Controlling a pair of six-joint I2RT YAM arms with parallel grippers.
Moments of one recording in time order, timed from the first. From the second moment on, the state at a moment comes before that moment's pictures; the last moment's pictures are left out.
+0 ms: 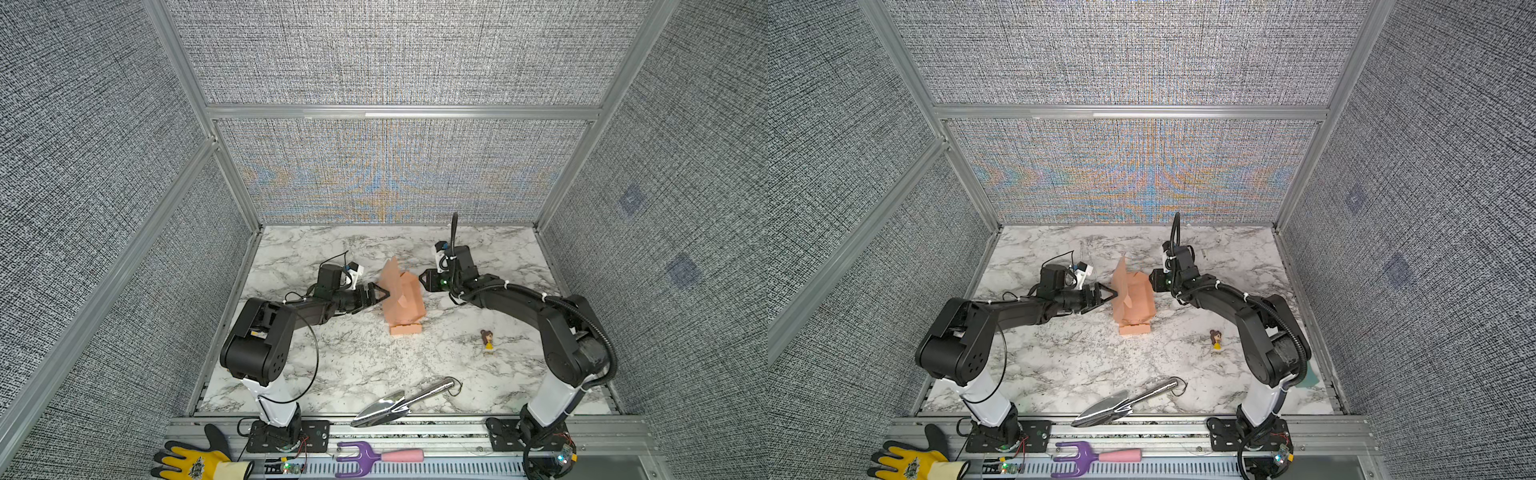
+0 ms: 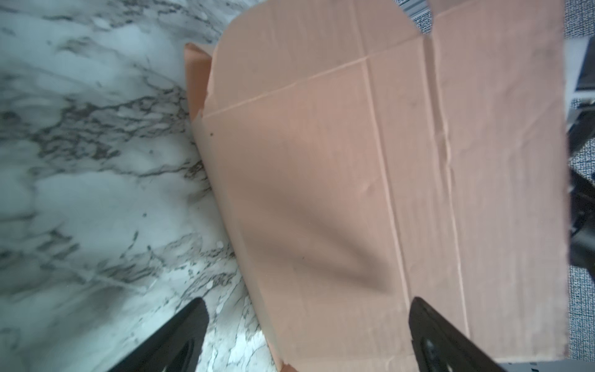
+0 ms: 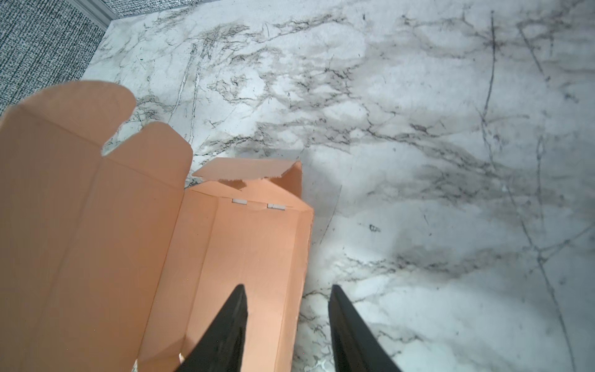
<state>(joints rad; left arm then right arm) -0.33 1.73 0.78 0.25 0.78 -0.63 0.45 1.79 1.15 -0.08 -0.17 0.31</state>
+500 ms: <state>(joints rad) -0.33 1.64 0.65 0.19 0.72 -0.63 0.41 2.05 1.53 -0.32 -0.33 -0.04</state>
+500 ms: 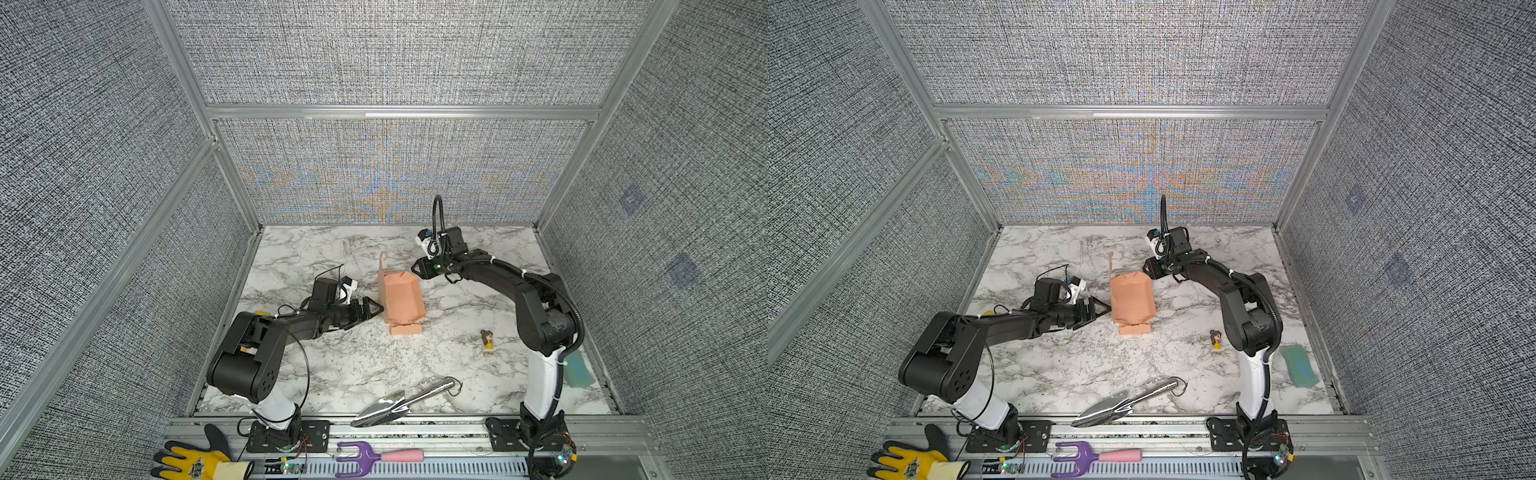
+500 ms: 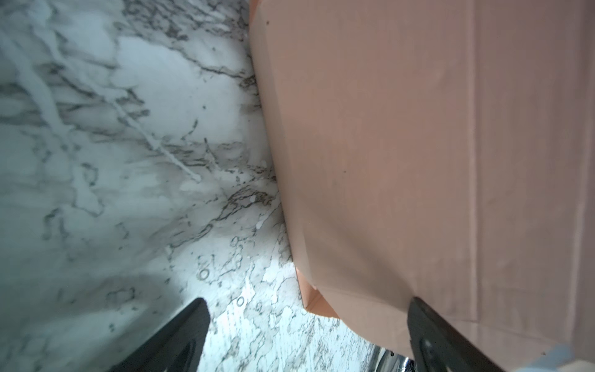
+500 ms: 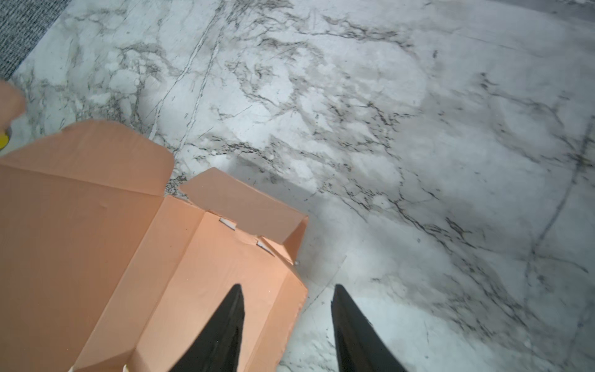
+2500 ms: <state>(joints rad) -0.28 1.70 0.75 0.16 0.72 -0.63 0.57 2.29 1.83 -0.45 0.07 -0.38</state>
